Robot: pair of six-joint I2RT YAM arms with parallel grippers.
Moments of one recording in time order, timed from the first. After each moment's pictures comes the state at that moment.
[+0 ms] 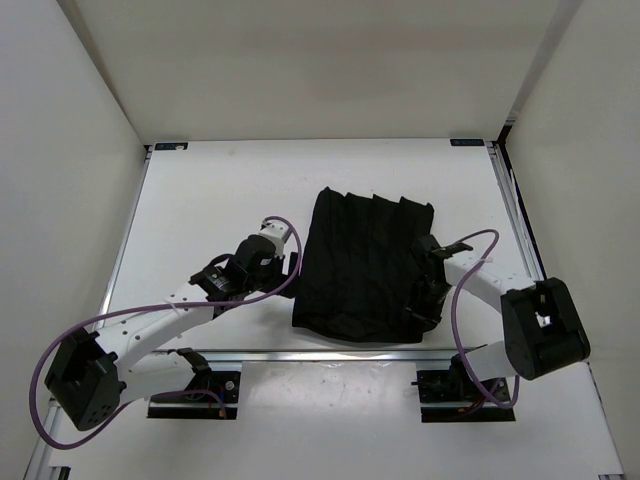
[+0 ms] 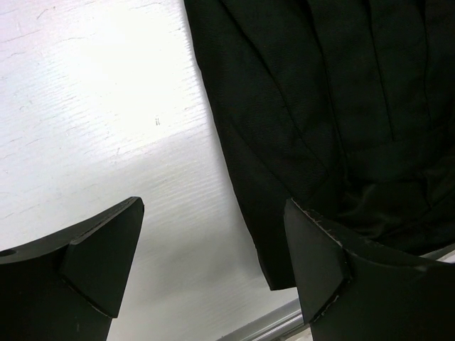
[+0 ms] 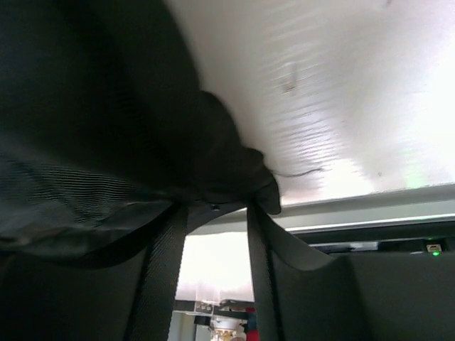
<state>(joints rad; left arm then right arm) -0.74 1.10 0.68 -0.31 -0.13 -0.34 0.38 1.40 0.70 -0.92 -0.17 0.78</state>
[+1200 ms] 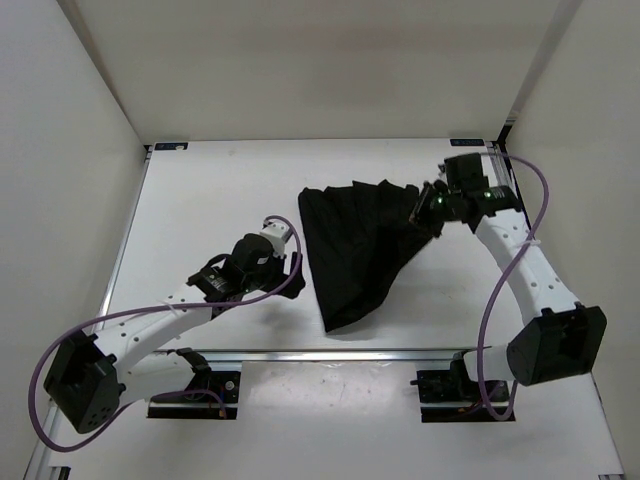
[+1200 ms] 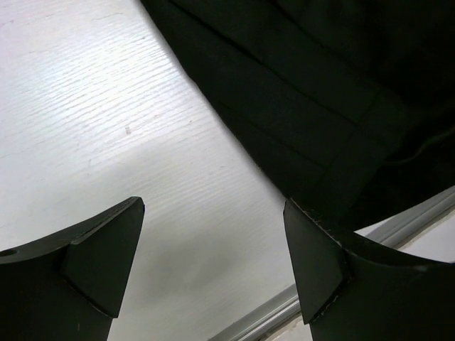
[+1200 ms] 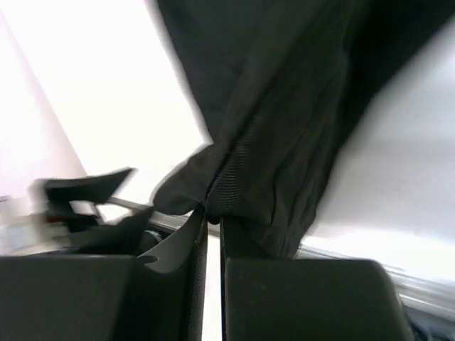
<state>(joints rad) -0.72 1.08 0.67 -0.27 -0.03 -0.33 0.23 1.33 1.21 -0.90 -0.37 0.71</state>
